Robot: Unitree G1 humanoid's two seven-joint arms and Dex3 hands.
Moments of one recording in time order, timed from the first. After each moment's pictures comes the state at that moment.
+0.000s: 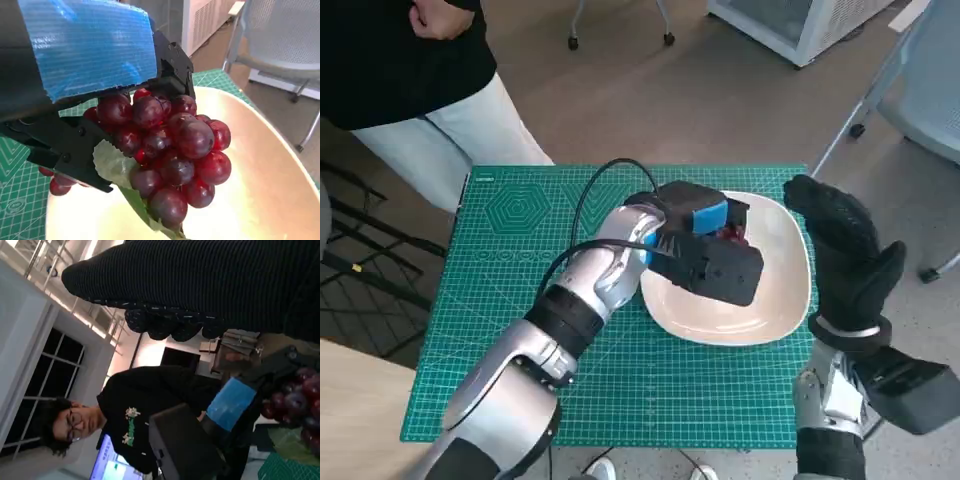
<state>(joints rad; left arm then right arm) -1.18 0.05 -0.52 1.01 0.65 -0.05 -0.33 -0.50 -0.08 -0.22 0.51 0.39 -0.80 0.53</state>
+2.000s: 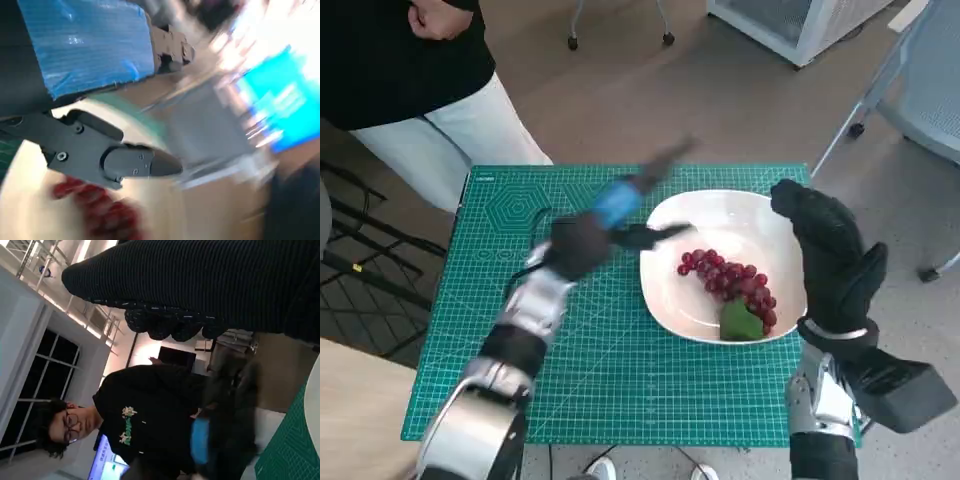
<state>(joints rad) -0.81 0.14 0.02 0.90 -0.06 -0.54 -0.38 -0.49 -0.06 -0.18 0.51 0.37 -0.80 0.50</state>
